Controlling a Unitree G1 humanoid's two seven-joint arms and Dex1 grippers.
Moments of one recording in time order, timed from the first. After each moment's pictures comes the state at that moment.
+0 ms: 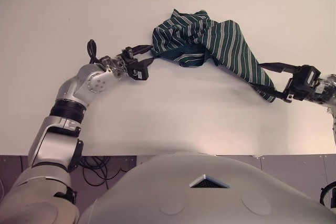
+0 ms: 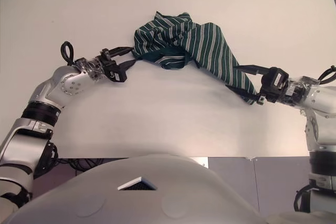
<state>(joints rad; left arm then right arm) -0.33 0.59 -0.36 0.58 0.67 -0.77 -0.23 0.20 -0.87 -0.11 -0.04 0.40 -0.19 1.14</state>
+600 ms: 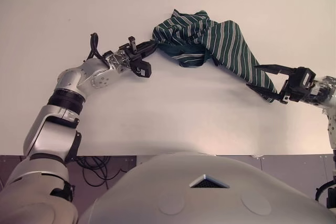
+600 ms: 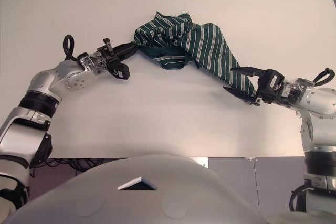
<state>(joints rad) -0.43 0.62 -0.48 0.64 0.84 -0.79 0.04 0.20 -0.84 -0.11 -0.04 0.38 -0.19 1.15</state>
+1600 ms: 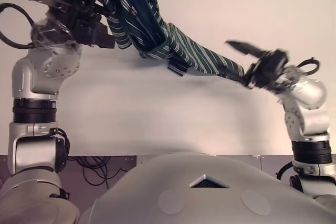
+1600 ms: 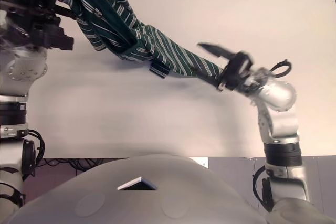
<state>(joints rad) -0.27 0.70 -0.02 0.02 0.59 -0.84 0.28 0.12 -0.52 0.12 -0.23 0.31 -0.15 0.91</state>
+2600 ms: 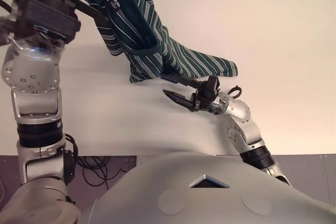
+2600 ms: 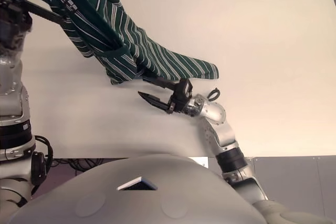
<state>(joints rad) -0.14 0.62 0.09 -0.37 0.03 -0.48 -0.24 0.13 -0.20 0.39 -0.03 0.44 -0.11 0.88</state>
